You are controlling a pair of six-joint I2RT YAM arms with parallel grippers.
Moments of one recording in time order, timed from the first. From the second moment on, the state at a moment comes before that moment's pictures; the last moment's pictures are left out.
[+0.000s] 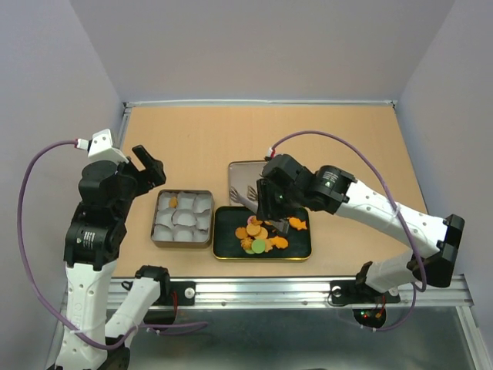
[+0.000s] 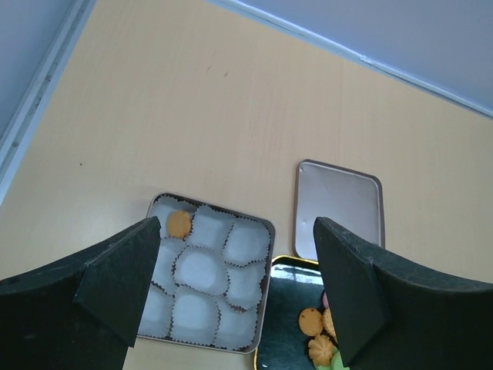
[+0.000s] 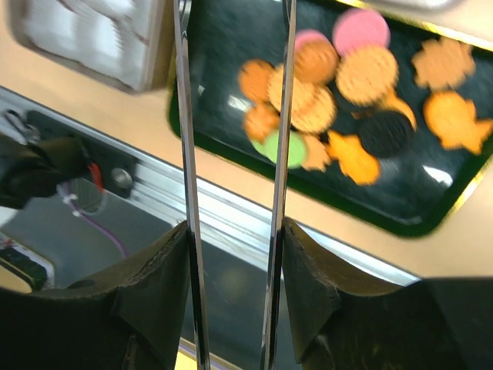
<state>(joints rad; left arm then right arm) -0.14 0.72 1.21 -0.84 -0.15 -0.40 1.04 1.44 1.50 -0.99 0.11 0.78</state>
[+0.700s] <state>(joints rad) -0.14 0.73 1.16 -0.78 -0.10 -0.43 1.04 1.29 1.28 -1.11 0.09 0.91</state>
